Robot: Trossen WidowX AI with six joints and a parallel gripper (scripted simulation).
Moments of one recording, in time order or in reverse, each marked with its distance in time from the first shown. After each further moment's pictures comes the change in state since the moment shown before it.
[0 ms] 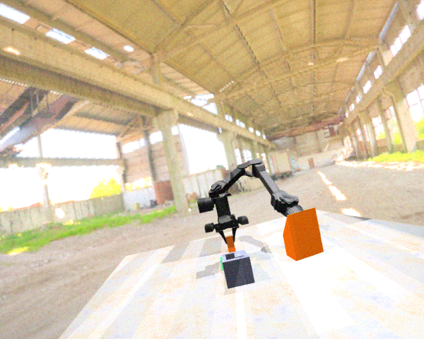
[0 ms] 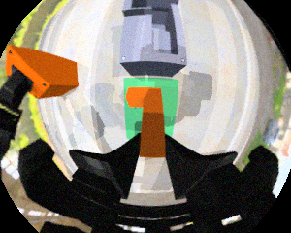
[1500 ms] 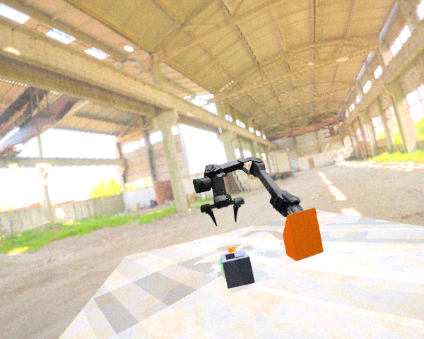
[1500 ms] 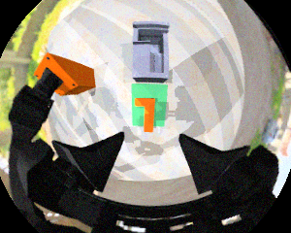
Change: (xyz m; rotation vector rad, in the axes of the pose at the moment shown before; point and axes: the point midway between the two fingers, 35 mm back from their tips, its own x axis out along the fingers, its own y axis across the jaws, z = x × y) arm -0.085 0.000 0.000 -0.002 0.000 -0.009
